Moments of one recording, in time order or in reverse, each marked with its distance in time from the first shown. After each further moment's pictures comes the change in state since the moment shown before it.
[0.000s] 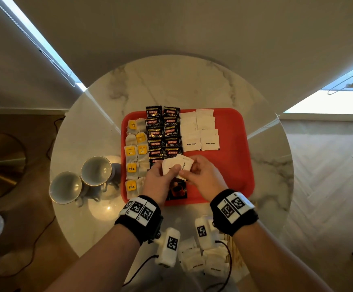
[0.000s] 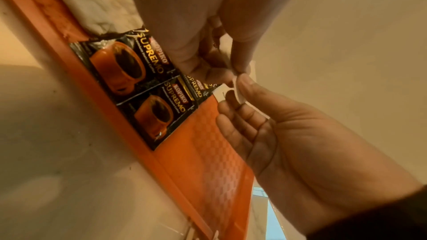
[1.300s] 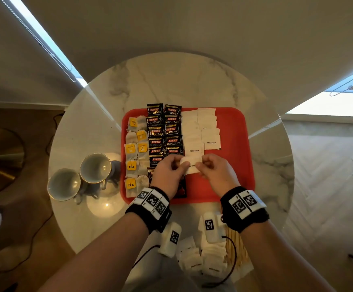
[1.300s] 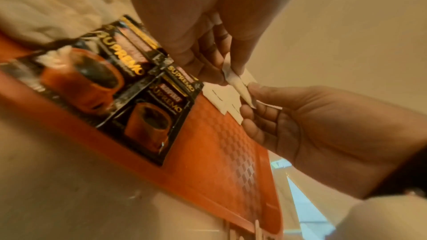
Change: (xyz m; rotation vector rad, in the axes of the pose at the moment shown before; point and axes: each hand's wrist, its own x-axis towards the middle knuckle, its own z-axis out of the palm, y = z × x) left_hand 0.018 0.000 0.017 0.436 -0.037 0.191; right_hand 0.014 0.015 -0.026 -0.084 0.121 0.035
